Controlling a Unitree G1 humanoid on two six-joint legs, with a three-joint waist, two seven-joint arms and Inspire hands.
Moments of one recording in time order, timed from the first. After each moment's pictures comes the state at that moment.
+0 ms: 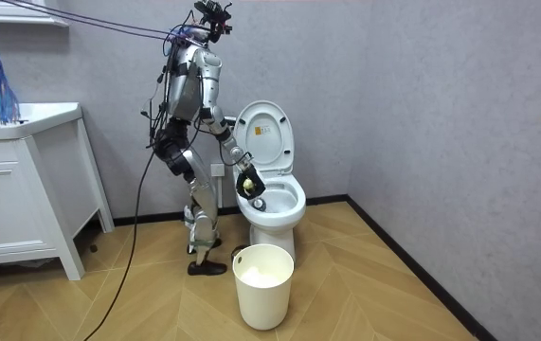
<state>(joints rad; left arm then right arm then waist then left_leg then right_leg) -0.01 0.45 -0.40 0.36 0.68 0.02 0.72 -0.18 -0.45 0.52 0.66 -0.79 0.37 -0.03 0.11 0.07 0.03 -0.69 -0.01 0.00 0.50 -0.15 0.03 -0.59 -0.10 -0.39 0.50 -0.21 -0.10</state>
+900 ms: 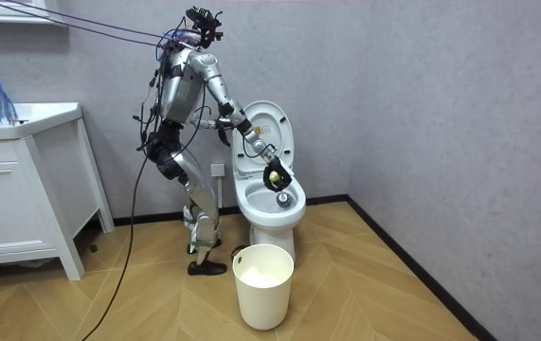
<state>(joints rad) -0.19 0.51 -0.45 0.37 0.76 0.00 0.70 -0.62 -0.58 0.57 1.16 -0.38 0.12 -0.11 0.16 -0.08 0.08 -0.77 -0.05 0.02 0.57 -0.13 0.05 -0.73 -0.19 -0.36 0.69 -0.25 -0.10</state>
